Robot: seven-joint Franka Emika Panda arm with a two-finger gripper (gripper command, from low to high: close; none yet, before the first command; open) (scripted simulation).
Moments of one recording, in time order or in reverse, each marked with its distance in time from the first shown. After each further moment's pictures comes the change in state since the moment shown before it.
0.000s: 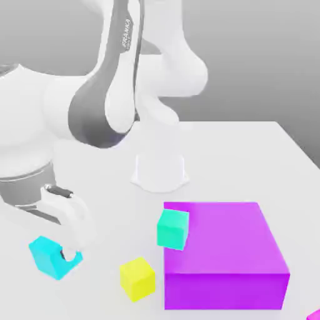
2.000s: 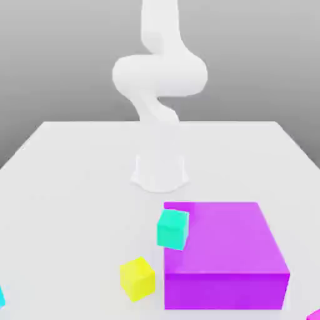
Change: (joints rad) arm 0.037 -0.770 0.190 0.114 -0.231 -0.107 -0.054
